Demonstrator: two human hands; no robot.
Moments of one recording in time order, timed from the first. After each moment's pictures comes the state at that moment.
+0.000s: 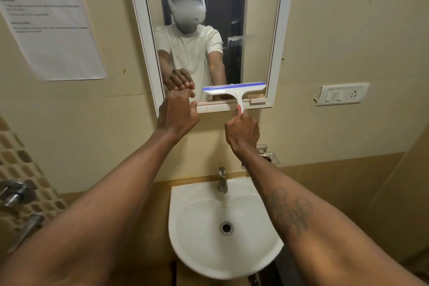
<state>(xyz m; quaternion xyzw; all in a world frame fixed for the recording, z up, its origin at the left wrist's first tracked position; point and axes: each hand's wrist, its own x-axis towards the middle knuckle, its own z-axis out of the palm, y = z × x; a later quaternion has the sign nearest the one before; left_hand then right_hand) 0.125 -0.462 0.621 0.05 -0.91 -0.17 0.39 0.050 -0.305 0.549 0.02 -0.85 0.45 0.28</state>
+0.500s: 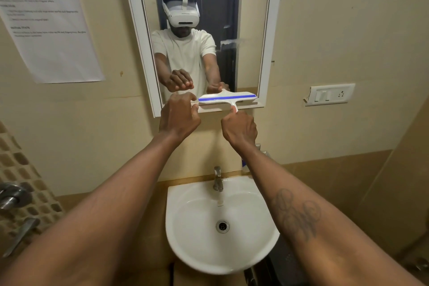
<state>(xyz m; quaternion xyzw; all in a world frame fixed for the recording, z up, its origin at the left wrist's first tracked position) 0.140 -0.442 0.623 0.05 -0.91 -0.17 0.37 0.072 -0.289 0.572 -0.01 -0.88 0.42 0.21</state>
